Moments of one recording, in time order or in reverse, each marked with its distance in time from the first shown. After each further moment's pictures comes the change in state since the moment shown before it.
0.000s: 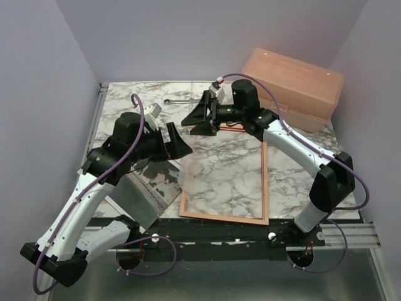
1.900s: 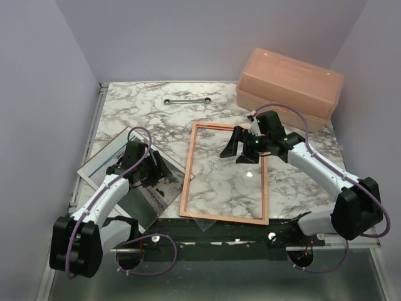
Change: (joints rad) left arm 0.256 0.081 -0.590 0.290 -0.092 -0.009; right arm -0.165 -0.311 -0.443 -0.369 0.307 -0.371
